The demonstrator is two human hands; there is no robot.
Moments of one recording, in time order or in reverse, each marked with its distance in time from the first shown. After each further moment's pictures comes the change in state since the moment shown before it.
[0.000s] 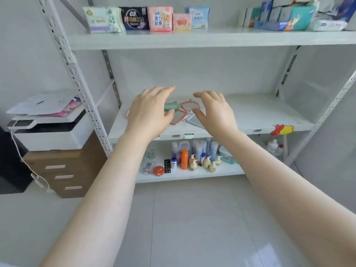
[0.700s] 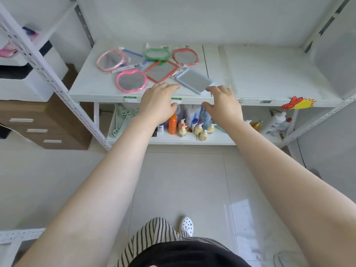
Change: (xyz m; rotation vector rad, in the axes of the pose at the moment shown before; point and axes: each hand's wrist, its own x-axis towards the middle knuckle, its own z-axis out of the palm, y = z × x) left_hand 0.081 0.007 0.251 0.023 -0.380 -0.173; right_hand 0.039 0.213 0.139 -0.067 -0.364 0.199
